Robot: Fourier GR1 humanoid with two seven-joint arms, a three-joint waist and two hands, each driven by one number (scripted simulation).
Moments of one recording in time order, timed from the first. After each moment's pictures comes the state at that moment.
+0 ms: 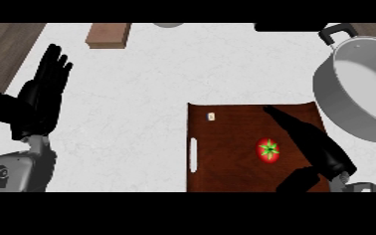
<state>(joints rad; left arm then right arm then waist) -0.22 0.25 0.07 -1.62 0.12 0.18 0.23 -0.06 -0.47 0.32 -1.78 0.41 0.32 0.43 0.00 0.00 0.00</state>
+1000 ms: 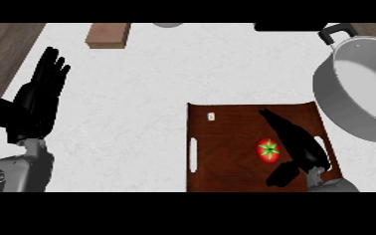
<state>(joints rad) -0.20 0.22 0.13 -1.63 0.09 0.12 0.22 -0.05 -0.31 0.27 -1.55 0.68 0.28 0.32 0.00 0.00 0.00</state>
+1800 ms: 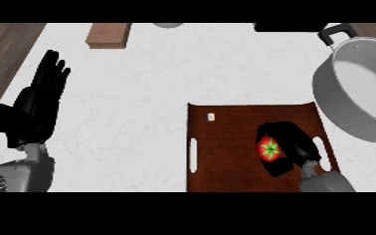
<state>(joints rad) -0.17 0.19 0.13 -1.67 0.06 0.11 0.24 -0.10 -0.28 0.26 -1.39 0.83 0.25 0.09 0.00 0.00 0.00</state>
